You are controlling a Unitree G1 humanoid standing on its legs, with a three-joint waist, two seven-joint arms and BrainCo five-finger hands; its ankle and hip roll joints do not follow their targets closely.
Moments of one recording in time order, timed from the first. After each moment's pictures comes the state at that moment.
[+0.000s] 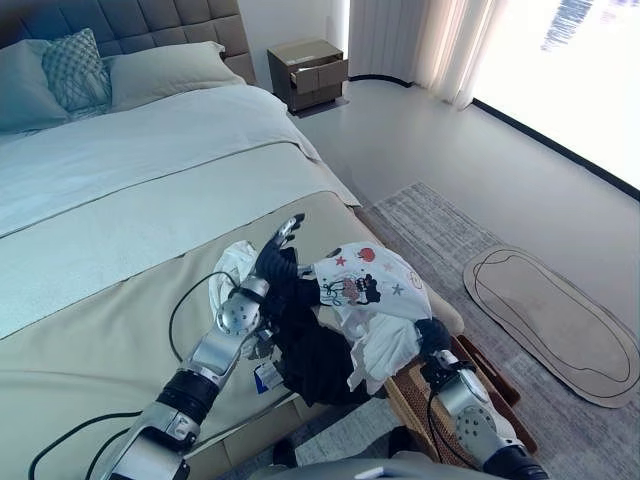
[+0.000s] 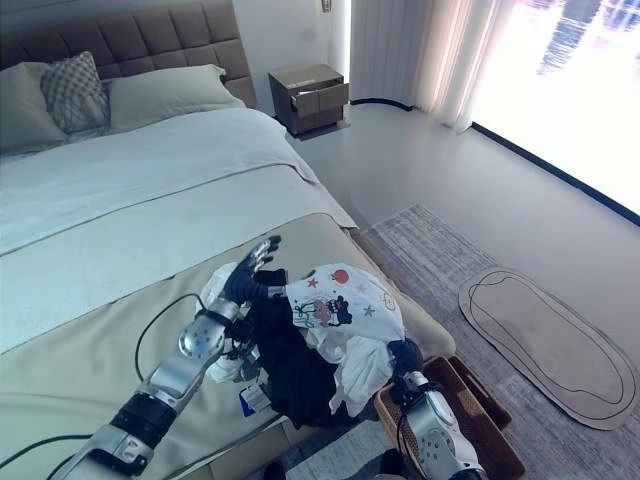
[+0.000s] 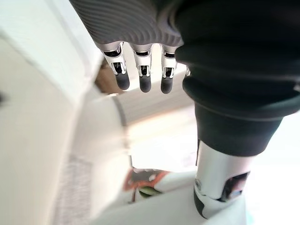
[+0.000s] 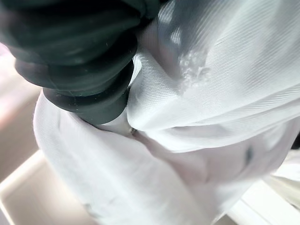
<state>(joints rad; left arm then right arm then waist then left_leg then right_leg) -0.25 0.37 -0.36 0.36 -0.10 -0.21 0.08 0.05 -0.25 0.24 0.35 0.97 -0.16 0.20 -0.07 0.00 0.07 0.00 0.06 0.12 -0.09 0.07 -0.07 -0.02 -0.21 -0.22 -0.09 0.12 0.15</state>
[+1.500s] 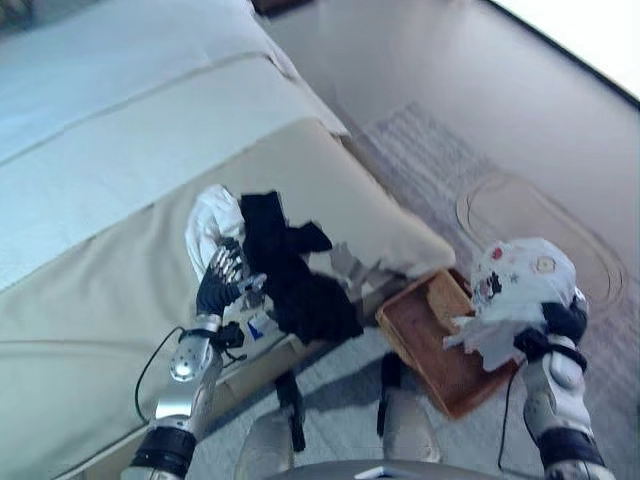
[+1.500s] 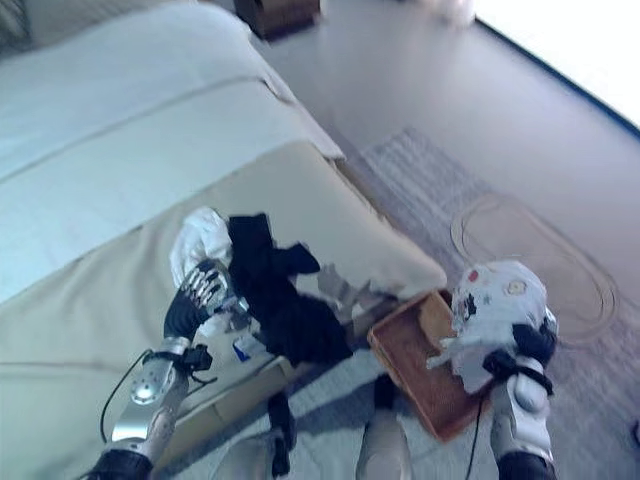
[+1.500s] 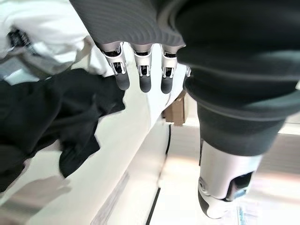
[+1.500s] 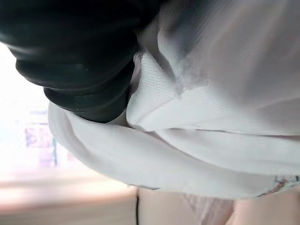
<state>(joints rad) -0.06 0.33 -0.10 0.20 -0.43 -0.30 0.06 -0.12 -0.37 -0.23 0.48 0.48 -0.33 -0.26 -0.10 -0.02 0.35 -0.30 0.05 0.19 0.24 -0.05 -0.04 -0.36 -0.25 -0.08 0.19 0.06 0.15</state>
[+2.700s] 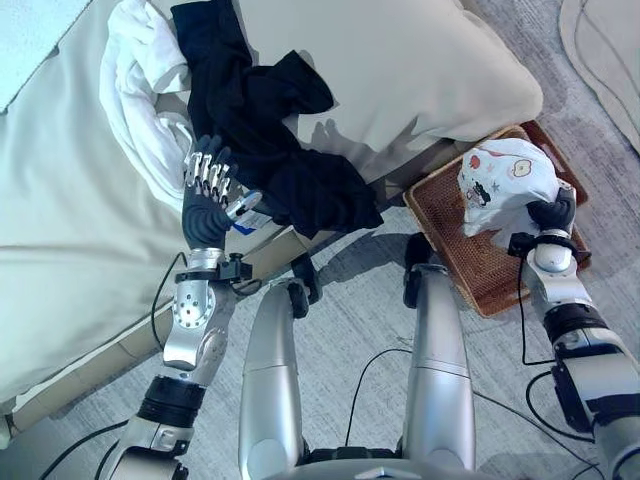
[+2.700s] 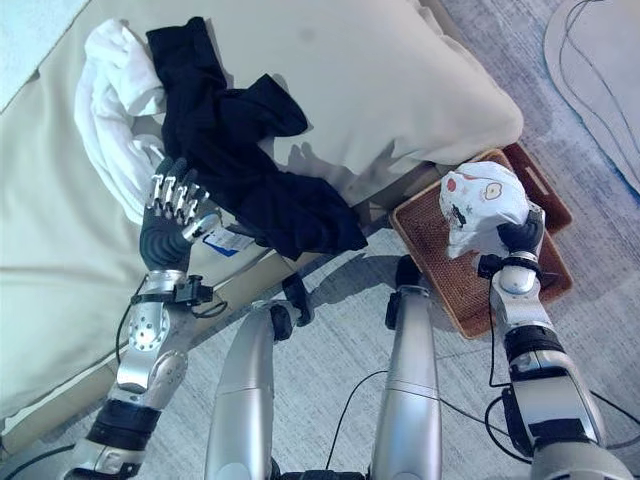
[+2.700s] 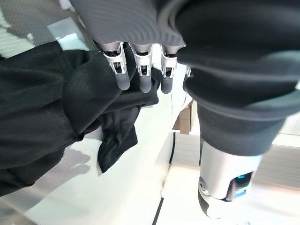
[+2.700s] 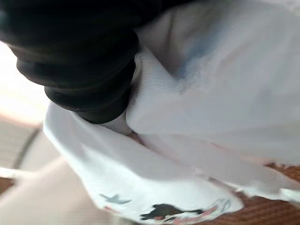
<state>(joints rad) -0.24 0.36 -0.16 -0.04 -0.53 -0.39 0.22 -0.72 -0.61 0.09 1.09 0.32 -0.25 -0.38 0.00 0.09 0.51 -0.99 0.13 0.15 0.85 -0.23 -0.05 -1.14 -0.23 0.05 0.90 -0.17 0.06</state>
